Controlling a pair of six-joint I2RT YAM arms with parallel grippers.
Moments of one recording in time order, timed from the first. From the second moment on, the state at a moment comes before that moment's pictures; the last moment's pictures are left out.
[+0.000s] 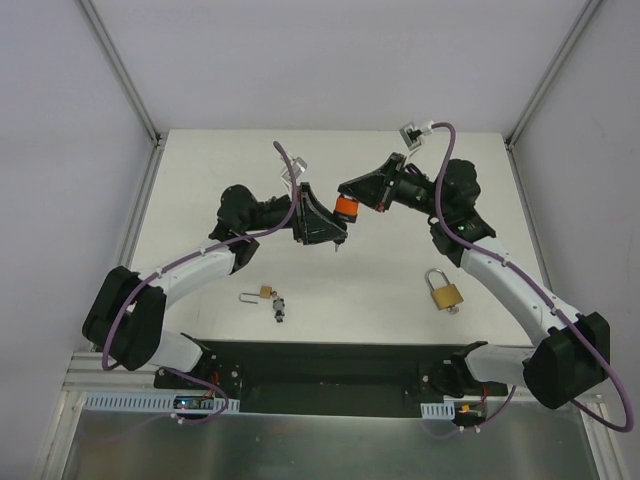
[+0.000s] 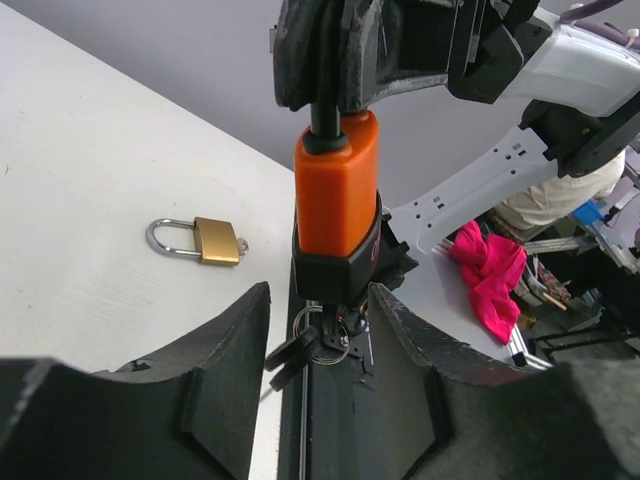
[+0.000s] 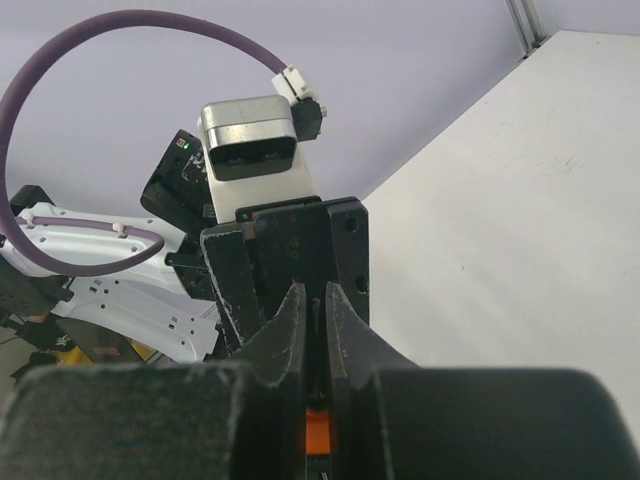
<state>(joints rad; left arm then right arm) -0.54 1.40 0.81 0.83 0.99 -0.86 0.48 1.24 1.03 0.34 -0.71 0.72</state>
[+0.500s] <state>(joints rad) -0.54 1.43 0.80 0.91 1.02 -0.92 0.47 1.24 1.02 0.34 -0.71 0.72</state>
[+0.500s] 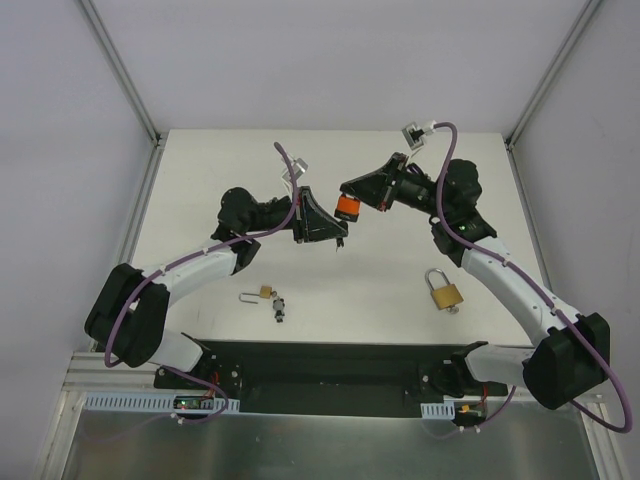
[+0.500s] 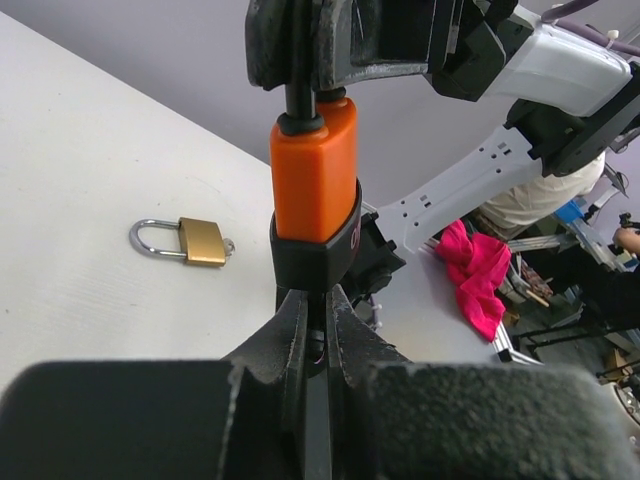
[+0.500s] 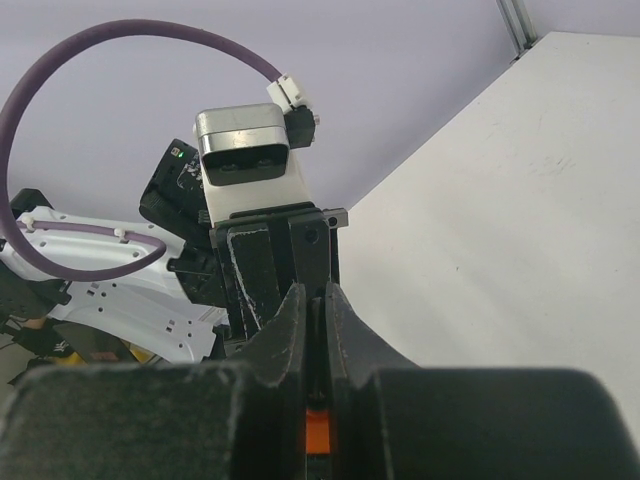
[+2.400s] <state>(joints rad) -0.59 1.40 0.66 0.84 1.00 -0.86 0.35 1.21 0.88 0.70 -0.76 0.88</state>
